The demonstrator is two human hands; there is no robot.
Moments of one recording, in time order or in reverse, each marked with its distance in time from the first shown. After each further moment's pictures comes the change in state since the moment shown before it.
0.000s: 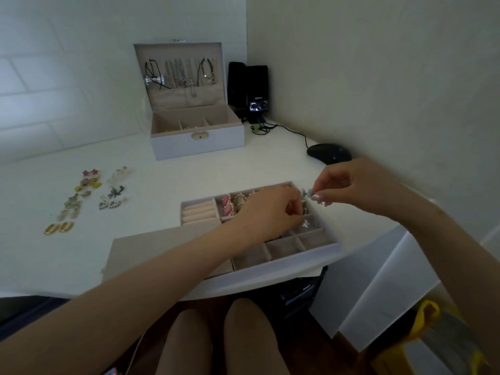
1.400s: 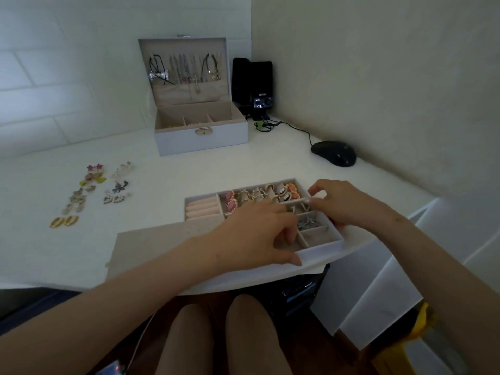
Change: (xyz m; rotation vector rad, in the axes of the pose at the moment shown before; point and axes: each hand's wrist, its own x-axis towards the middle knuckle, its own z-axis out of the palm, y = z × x) left_hand -0.040 -0.015 -0.008 0.303 -0.075 0.283; right_hand 0.018 0.017 0.040 -0.276 -0.094 0.305
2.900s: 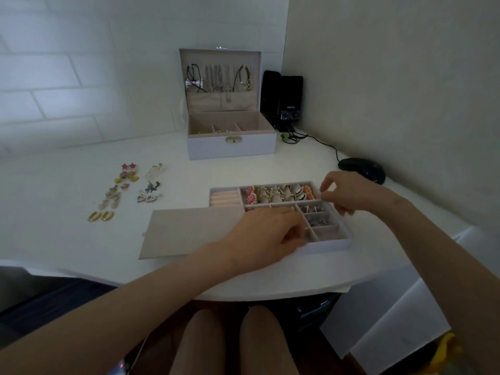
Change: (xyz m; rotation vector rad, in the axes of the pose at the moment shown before) left_hand -0.017 -0.028 0.002 -0.071 0.248 -0.072; right_hand 0.045 -0.034 -0.013 -0.101 -0.053 -0.017
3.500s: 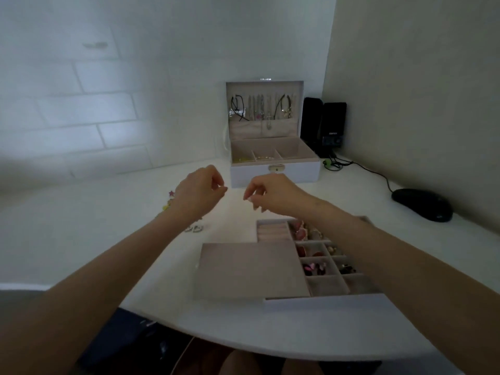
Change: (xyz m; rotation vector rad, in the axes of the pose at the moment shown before) left_hand -0.024 -0.171 -0.088 0.154 0.273 -0.736; right_hand 0.065 -0.175 0.049 0.231 0.003 -0.505
